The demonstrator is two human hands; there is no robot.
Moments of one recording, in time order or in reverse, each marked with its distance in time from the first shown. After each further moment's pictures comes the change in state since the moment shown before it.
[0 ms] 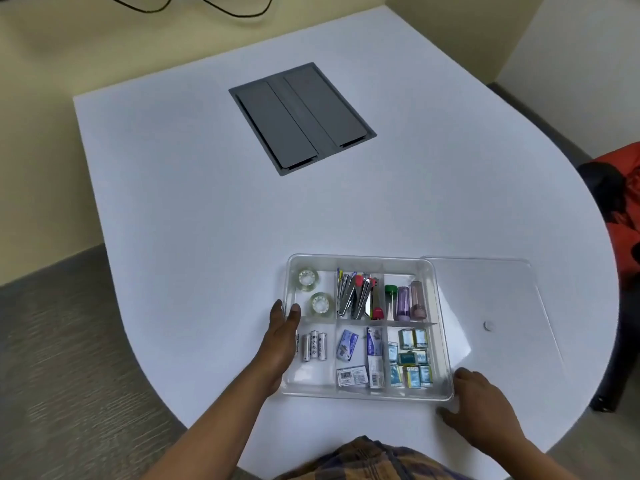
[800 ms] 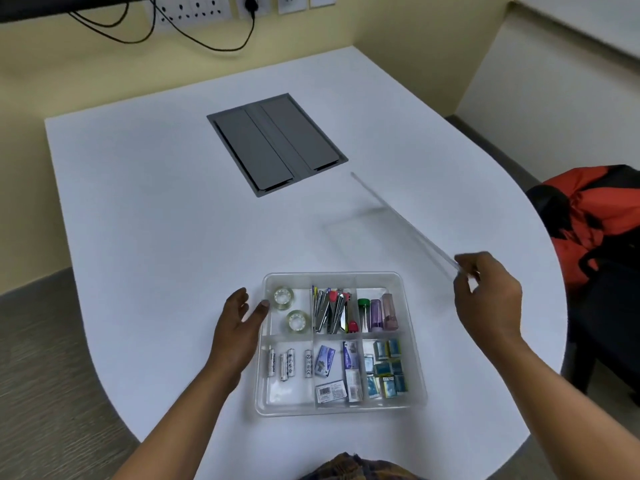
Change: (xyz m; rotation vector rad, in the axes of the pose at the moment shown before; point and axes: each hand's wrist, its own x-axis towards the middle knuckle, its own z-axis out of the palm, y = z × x) left_hand -0.004 0.036 -0.022 -0.033 0.180 0.291; right_hand 0.041 -0.021 -0.169 0.519 0.971 -0.067
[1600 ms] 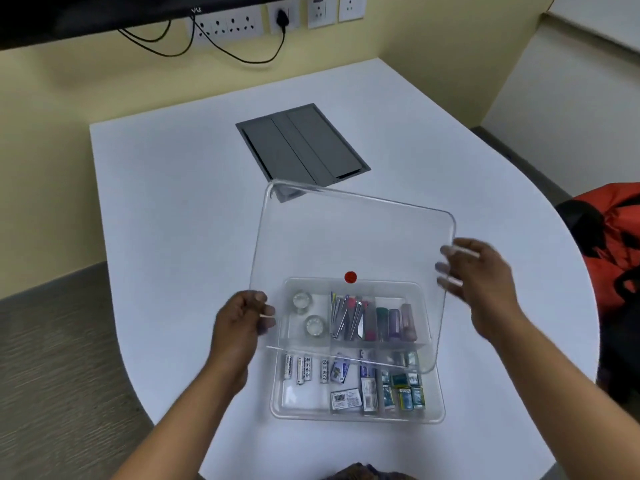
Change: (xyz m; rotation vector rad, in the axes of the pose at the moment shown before) left_hand -0.019 0.033 -0.018 -0.249 0.080 0.044; right_hand 0.033 -0.052 0.018 0.886 -0.236 0.604
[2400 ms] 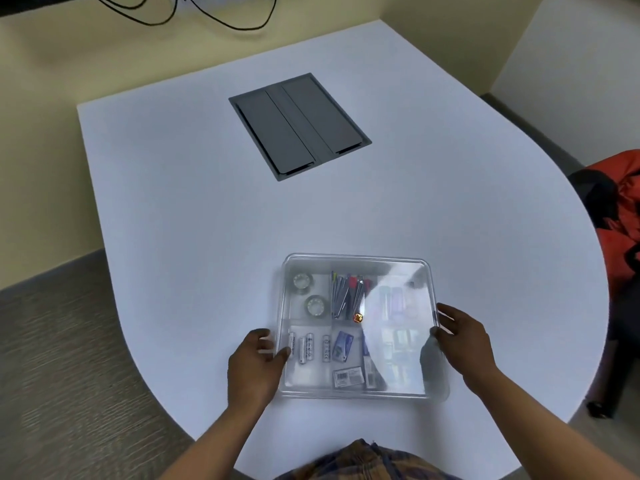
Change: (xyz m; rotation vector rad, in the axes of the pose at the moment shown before) left_hand -0.027 -0.094 -0.011 0.652 0.044 -0.047; right_hand -0.040 0.128 -0.045 -0.654 0.000 0.202
